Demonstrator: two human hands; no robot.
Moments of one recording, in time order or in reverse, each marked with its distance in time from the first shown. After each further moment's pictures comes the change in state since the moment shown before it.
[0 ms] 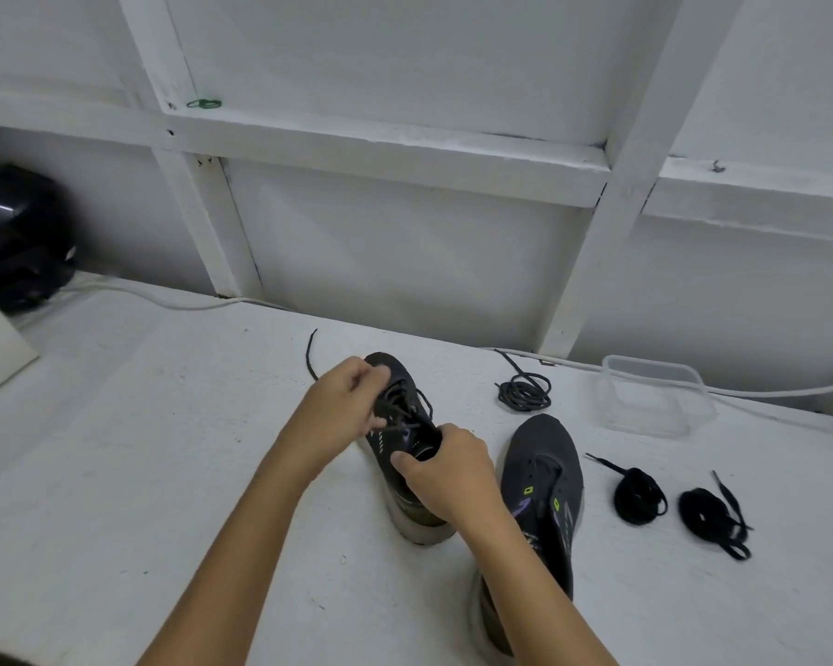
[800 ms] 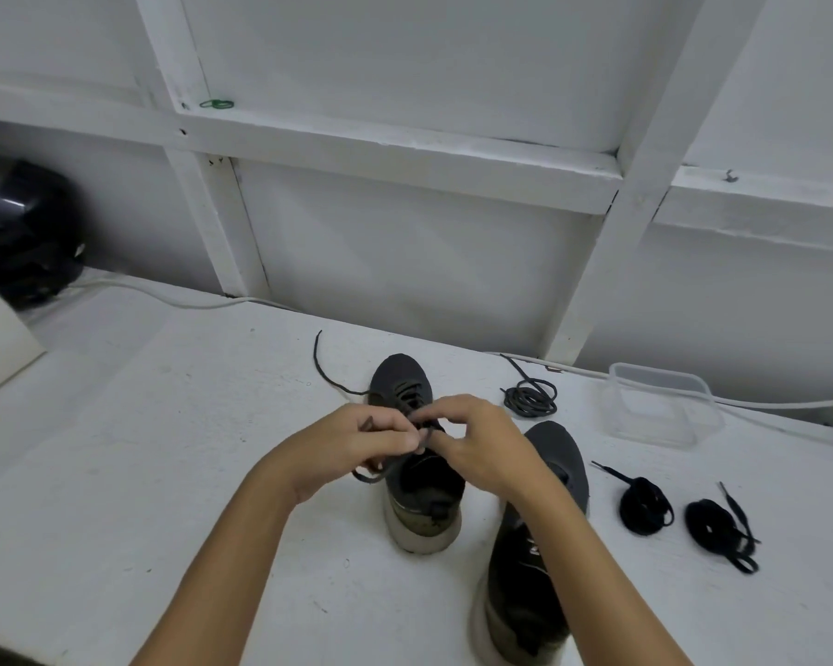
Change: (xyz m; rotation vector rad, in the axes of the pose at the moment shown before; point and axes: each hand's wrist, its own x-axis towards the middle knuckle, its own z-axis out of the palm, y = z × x) left_hand -0.018 -0.006 -0.013 0.030 -0.484 0.059; right_hand 0.014 -0.002 -0.051 0.081 -0.136 -0.369
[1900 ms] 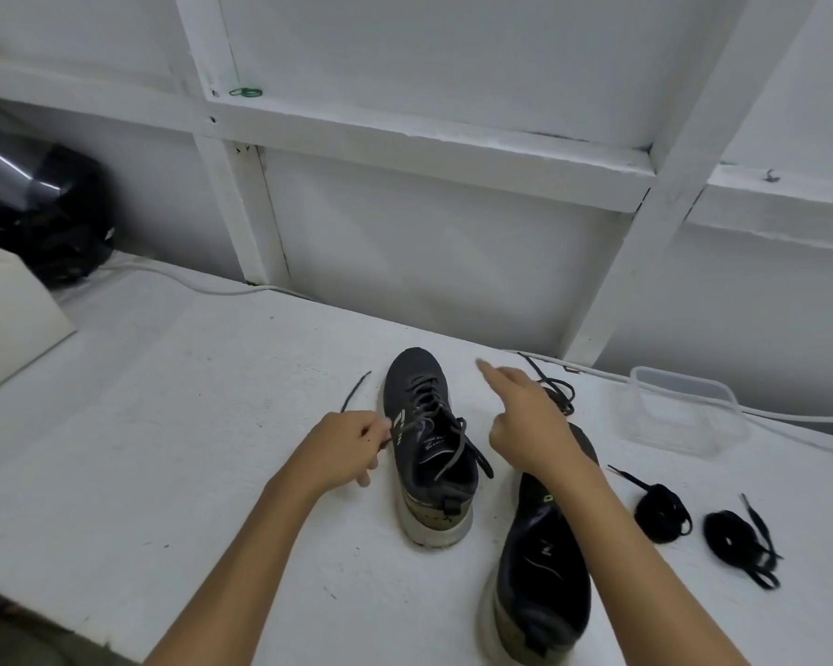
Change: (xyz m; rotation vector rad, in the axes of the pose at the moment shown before) left_hand 0.019 -0.062 -0.004 0.445 0.388 -0.224; right_hand 0.022 0.030 -0.020 -0.421 0.003 0.108
